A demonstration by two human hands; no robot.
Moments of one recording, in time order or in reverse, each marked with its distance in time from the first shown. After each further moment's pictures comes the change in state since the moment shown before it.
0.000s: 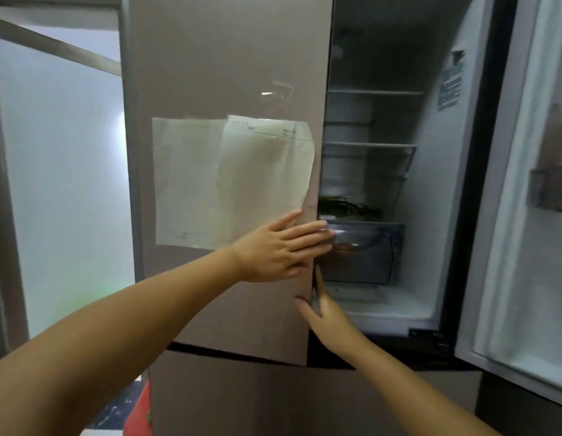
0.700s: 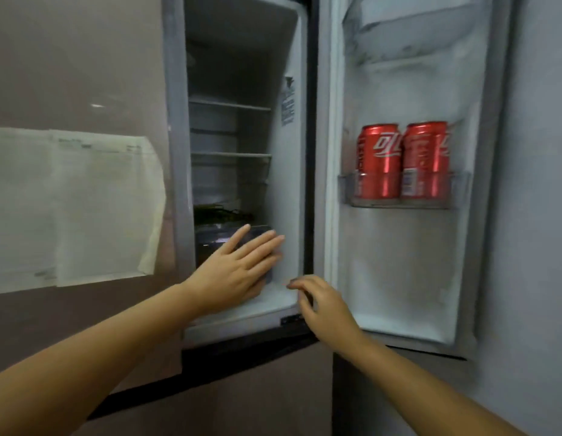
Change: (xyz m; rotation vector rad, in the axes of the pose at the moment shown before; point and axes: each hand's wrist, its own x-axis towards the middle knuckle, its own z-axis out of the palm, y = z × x) left_hand 0.127 0.079 -0.005 -0.239 0.332 -0.092; right_hand -0.099 0.018 -0.153 -0.585 0.440 -0.037
